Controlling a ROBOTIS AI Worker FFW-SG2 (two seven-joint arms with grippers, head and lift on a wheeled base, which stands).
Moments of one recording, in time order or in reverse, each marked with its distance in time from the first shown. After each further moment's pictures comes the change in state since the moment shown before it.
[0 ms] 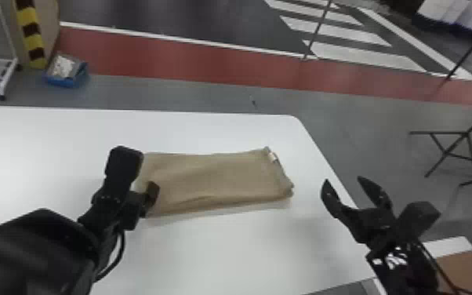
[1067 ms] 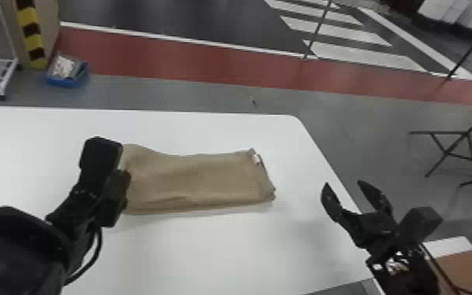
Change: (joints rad) left arm 0.068 0.050 0.085 -0.197 -0.027 0.119 -0.025; right arm 0.029 0.010 0.001 -0.018 -0.021 -0.006 0.000
